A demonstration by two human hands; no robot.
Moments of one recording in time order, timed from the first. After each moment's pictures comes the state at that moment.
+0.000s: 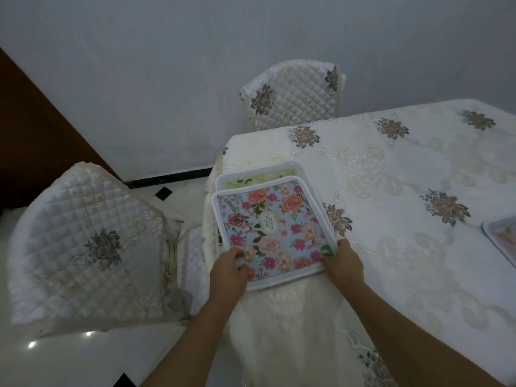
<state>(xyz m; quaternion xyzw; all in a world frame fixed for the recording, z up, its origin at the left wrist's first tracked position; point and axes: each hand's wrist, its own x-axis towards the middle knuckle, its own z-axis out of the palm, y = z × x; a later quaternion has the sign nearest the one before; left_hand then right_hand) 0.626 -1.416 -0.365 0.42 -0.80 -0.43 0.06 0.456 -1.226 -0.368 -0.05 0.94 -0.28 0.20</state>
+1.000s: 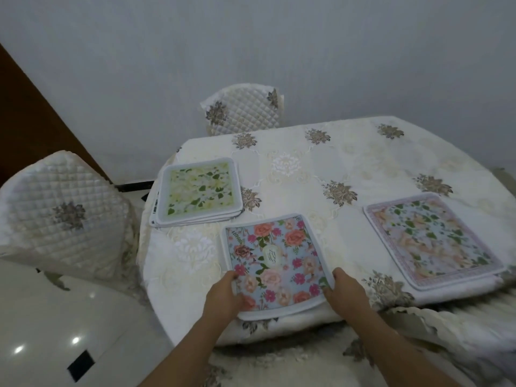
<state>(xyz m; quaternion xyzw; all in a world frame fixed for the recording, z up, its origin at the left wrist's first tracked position) 0.625 -1.090 -0.337 0.41 -0.82 -0.39 -0.04 0.443 -0.871 -0.341 -0.20 0.94 -0.18 0.22</state>
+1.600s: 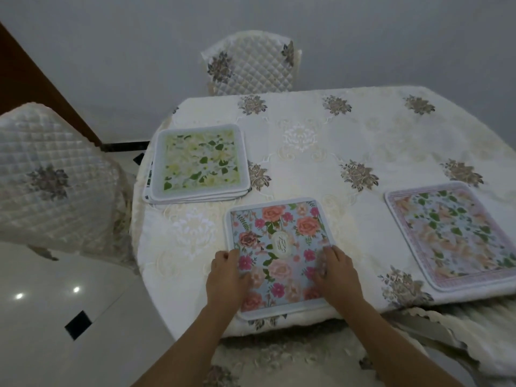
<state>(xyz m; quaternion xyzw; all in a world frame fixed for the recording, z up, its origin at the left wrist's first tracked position) 0.606 -1.115 -0.372 0.42 -0.86 -0.30 -0.01 0.441 -0.926 -0.366 -0.25 0.94 -0.13 0.19</state>
